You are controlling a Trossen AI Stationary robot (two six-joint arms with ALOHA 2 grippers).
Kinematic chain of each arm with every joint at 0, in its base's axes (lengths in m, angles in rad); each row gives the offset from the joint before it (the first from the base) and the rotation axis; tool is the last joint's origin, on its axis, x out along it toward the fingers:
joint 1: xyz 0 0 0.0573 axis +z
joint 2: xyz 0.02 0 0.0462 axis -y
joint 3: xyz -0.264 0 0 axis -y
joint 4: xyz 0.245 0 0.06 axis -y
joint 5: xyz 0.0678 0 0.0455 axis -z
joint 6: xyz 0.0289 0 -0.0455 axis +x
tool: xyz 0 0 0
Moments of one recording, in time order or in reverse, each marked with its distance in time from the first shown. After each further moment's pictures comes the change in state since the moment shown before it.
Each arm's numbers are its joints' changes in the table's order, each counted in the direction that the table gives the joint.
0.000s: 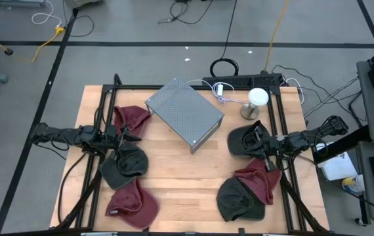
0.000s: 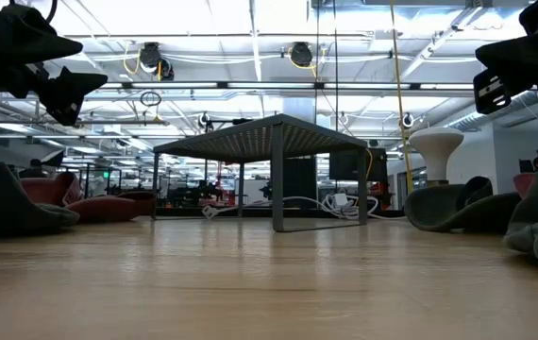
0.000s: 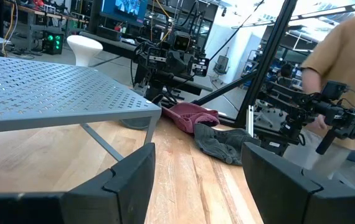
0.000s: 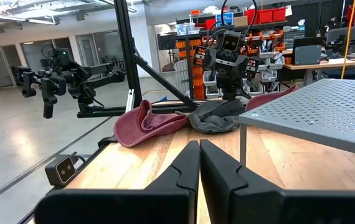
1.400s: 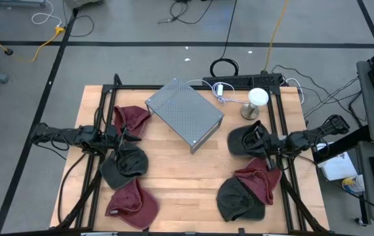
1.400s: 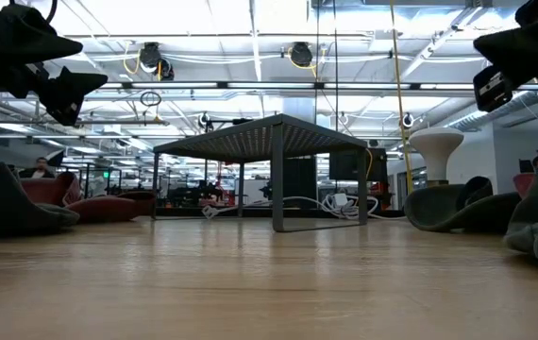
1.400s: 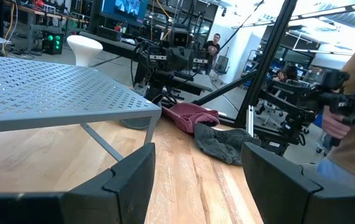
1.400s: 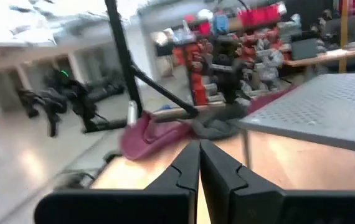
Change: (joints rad) left arm 0.000 0.000 0.000 0.000 0.000 0.000; right arm 0.001 -0.045 0.050 0.064 0.036 0.078
